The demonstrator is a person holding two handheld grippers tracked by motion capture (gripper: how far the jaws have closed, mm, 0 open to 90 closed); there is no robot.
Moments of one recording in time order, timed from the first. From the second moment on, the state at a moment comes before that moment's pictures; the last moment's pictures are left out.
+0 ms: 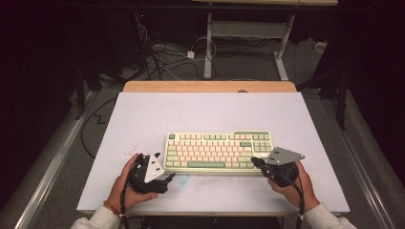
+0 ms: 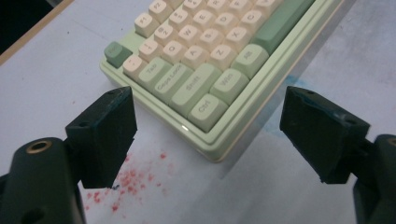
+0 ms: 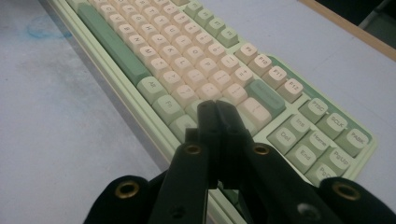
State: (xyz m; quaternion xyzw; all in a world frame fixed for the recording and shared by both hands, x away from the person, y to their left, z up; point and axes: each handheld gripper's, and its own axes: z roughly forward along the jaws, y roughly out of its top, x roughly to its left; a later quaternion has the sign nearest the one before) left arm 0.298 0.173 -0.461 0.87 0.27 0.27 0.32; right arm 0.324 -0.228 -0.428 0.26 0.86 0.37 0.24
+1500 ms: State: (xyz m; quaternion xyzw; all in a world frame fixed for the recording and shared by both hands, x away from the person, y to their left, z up) left arm 0.302 0.187 -0.441 0.85 0.31 0.23 0.35; right arm 0.359 -0.204 -0.455 0.27 0.87 0.33 0.22
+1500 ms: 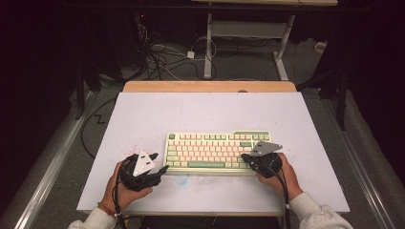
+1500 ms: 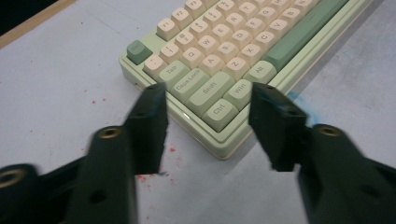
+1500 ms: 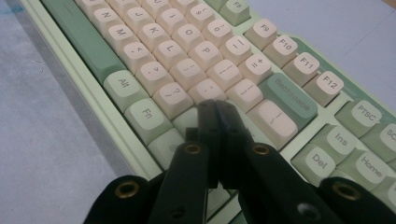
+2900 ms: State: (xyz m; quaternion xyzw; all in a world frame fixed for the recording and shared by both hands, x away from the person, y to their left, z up) left arm 0.358 0.132 -0.425 0.89 0.27 0.19 0.32; right arm 0.356 -0.204 -0.456 0.27 0.87 0.33 0.23
